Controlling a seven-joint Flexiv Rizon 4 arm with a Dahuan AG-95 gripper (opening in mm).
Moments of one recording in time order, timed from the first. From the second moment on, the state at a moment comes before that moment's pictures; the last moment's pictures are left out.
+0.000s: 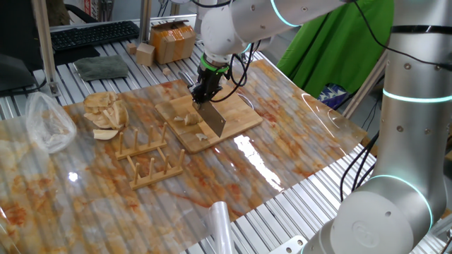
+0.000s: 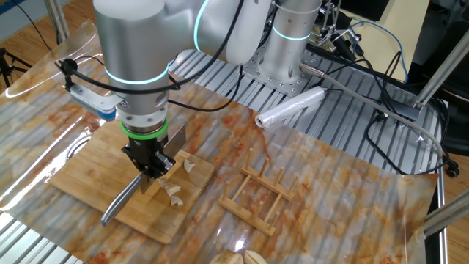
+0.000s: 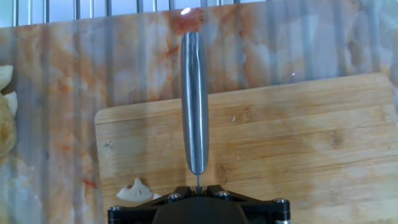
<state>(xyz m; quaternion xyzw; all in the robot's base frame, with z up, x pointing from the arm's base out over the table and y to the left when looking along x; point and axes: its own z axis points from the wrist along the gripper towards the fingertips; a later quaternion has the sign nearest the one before) 0.636 -0.069 0.049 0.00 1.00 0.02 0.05</state>
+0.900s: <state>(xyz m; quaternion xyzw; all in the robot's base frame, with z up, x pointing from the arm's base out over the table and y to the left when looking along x) 0.637 -0.066 0.042 0.00 1.00 0.02 0.06</state>
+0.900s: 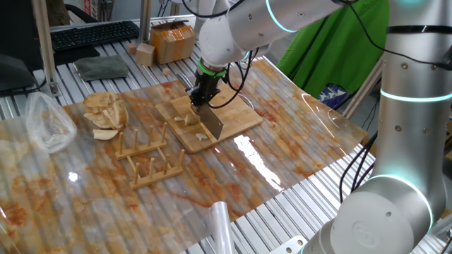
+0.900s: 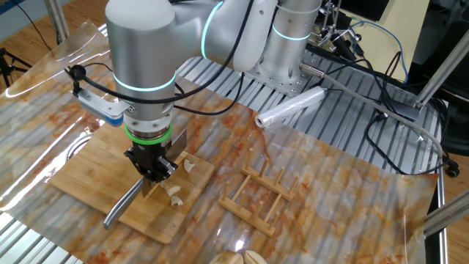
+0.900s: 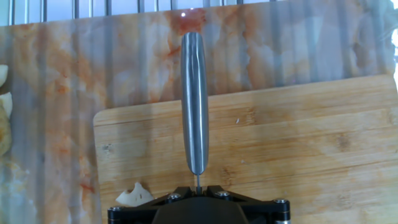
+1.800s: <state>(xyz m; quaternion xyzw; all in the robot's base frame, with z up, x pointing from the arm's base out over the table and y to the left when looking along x) 0.638 -0.071 0.046 0.00 1.00 0.01 0.06</state>
